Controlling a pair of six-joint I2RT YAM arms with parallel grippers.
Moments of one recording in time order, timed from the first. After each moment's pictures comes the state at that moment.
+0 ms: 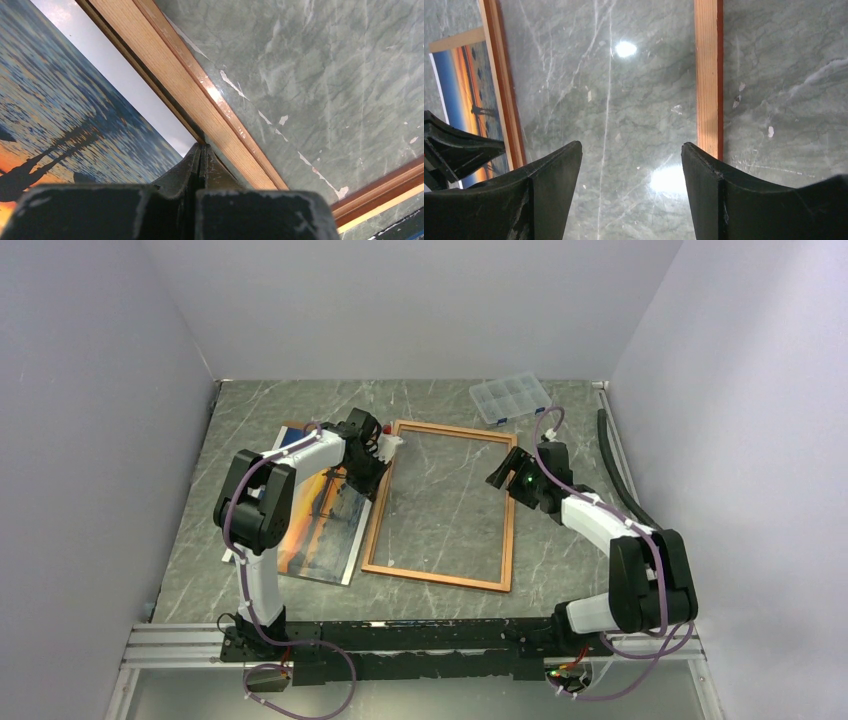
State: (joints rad) left arm -0.42 1.96 1.38 -0.67 0.27 0.25; right arm 0.17 1.39 0.69 -0.02 -0.16 0.68
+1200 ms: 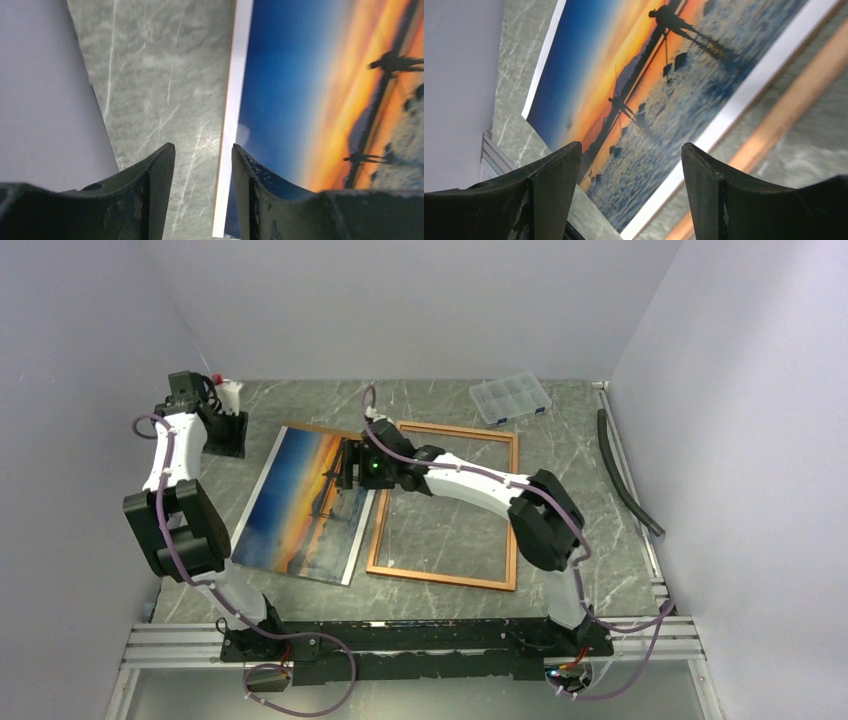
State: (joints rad) left arm 0.28 1.70 1.52 -0.80 0.15 0.39; right arm 0.88 1.96 1.54 -0.22 -0.04 0.75
